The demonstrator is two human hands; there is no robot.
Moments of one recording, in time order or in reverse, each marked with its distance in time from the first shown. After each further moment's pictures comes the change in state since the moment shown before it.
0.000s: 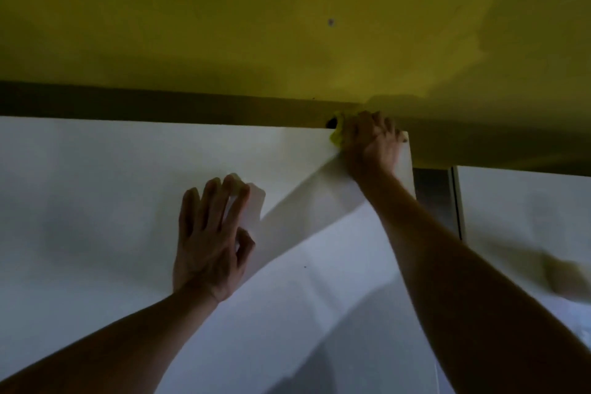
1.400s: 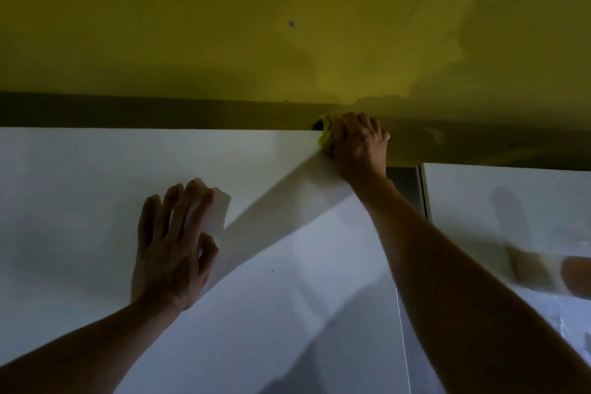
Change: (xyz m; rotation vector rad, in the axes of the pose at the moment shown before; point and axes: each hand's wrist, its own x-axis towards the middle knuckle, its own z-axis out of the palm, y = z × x) left_hand 0.001 0.000 0.006 -0.013 0.077 0.017; right_hand 0.010 0.052 -0.009 0.125 0.045 -0.055
